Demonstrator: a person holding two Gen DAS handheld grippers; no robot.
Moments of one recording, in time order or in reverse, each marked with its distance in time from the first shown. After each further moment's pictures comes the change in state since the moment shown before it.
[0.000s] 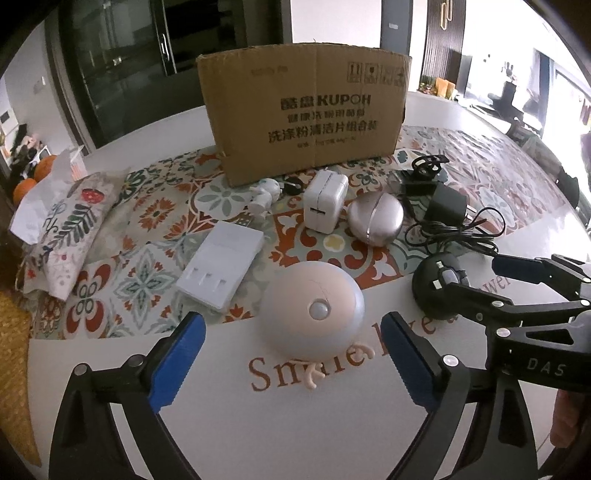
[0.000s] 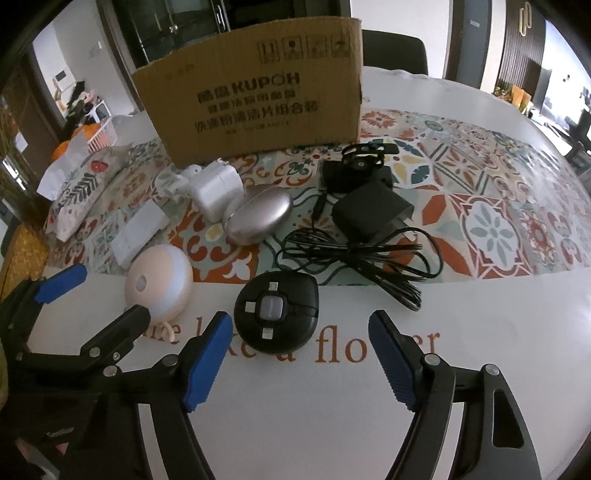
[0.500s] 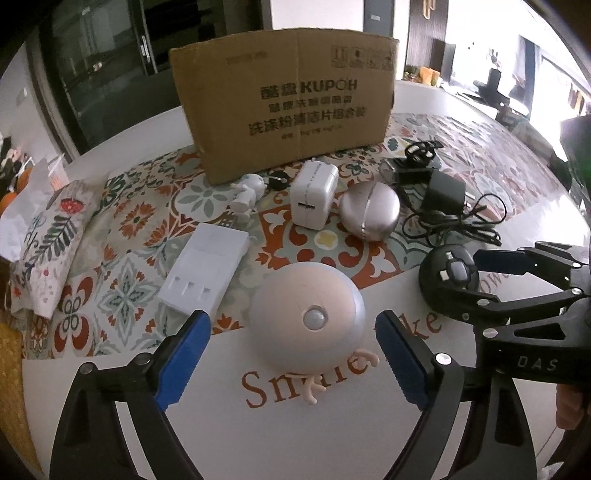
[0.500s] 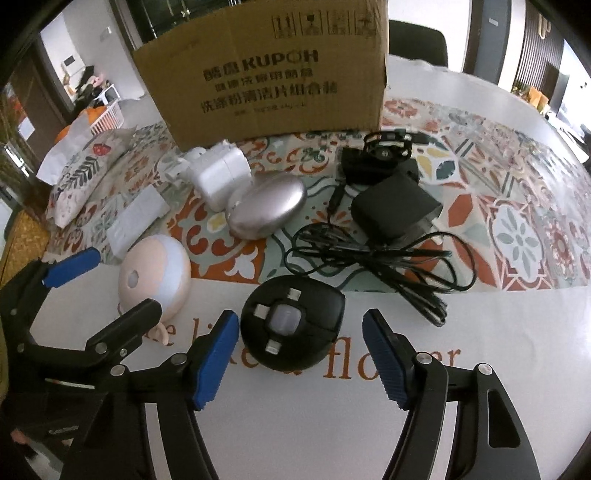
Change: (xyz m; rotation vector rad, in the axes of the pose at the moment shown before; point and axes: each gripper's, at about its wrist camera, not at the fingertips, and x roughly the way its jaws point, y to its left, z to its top) left arm 0.017 -0.002 0.004 0.066 0.026 -0.039; right arm 0.022 0.002 0.005 -0.035 0.063 0.039
